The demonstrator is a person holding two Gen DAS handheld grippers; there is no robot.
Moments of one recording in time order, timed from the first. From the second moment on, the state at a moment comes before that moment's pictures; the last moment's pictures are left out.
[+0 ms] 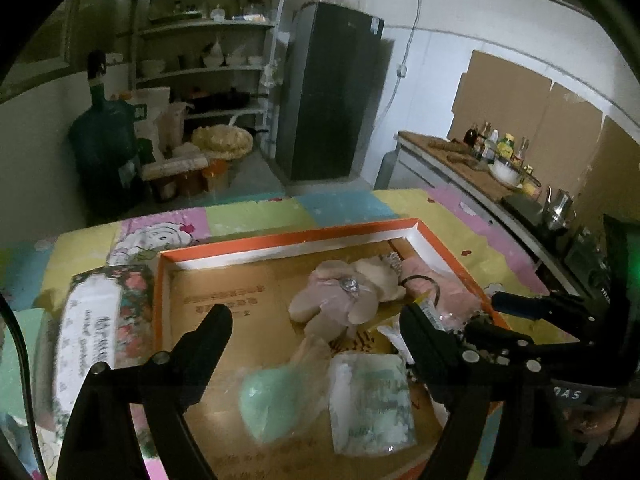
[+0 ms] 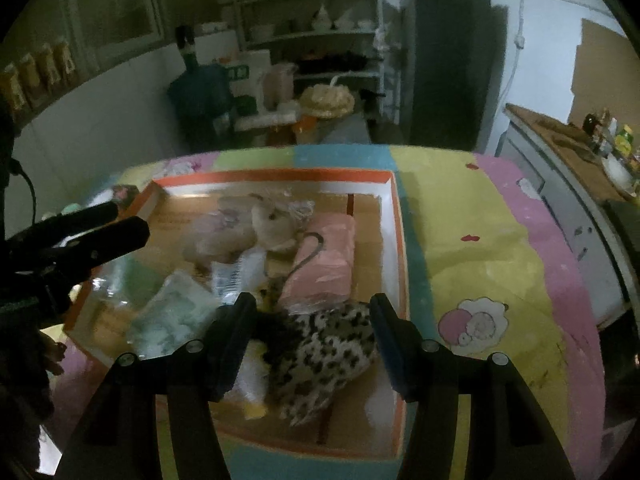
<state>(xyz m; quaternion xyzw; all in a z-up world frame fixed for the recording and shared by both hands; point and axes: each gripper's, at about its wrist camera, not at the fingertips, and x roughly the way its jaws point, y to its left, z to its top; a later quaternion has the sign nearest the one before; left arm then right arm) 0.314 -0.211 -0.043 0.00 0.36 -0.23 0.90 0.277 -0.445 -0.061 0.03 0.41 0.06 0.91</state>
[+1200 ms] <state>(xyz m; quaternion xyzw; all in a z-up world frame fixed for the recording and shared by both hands) 0.223 -0.056 -0.033 0.00 0.29 -0.10 0.95 0.210 -0.268 -0.050 0.06 0.33 0.13 0.93</state>
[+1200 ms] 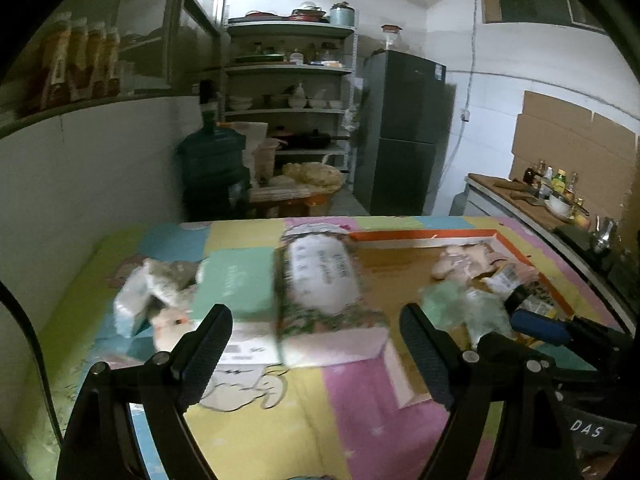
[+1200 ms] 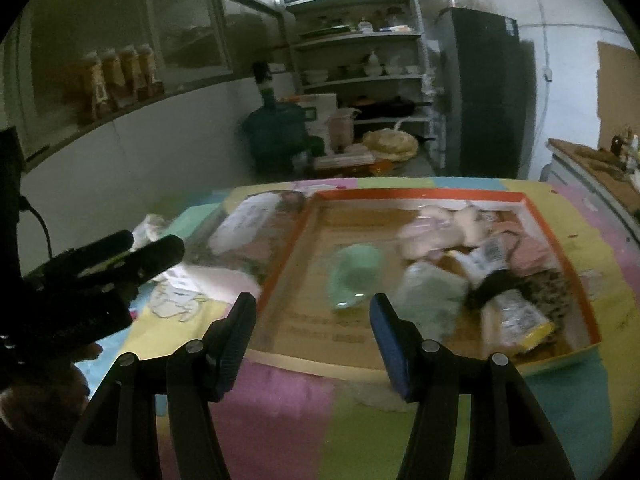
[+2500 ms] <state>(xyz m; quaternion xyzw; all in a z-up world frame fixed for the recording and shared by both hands) 0.155 0.152 -0.083 -0.08 0.27 0.07 0.96 0.241 -0.039 -0.081 -0.08 0.35 0.35 0.87</state>
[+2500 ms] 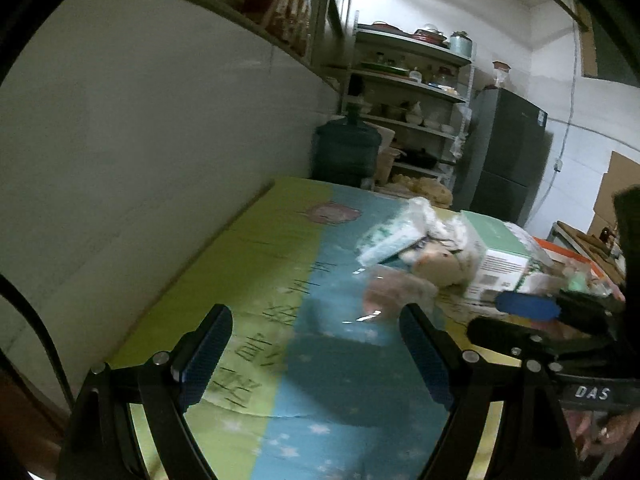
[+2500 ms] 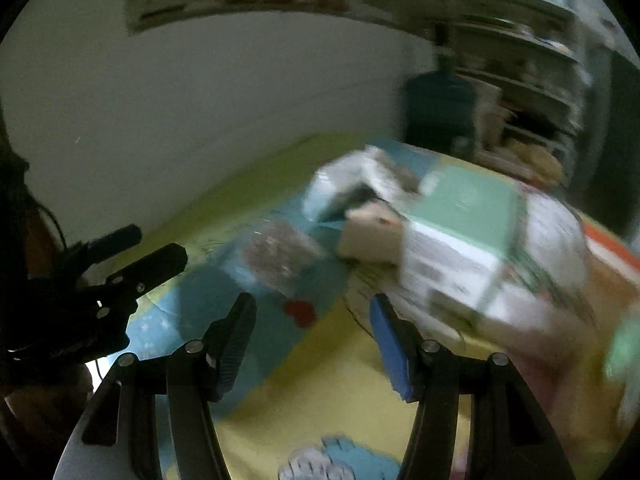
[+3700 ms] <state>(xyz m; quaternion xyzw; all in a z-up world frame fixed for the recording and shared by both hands) 0.182 0.159 -0.088 -0.08 0.29 0.03 0.95 0.263 -0.041 -0.092 -0.05 0.39 0.38 0.84</state>
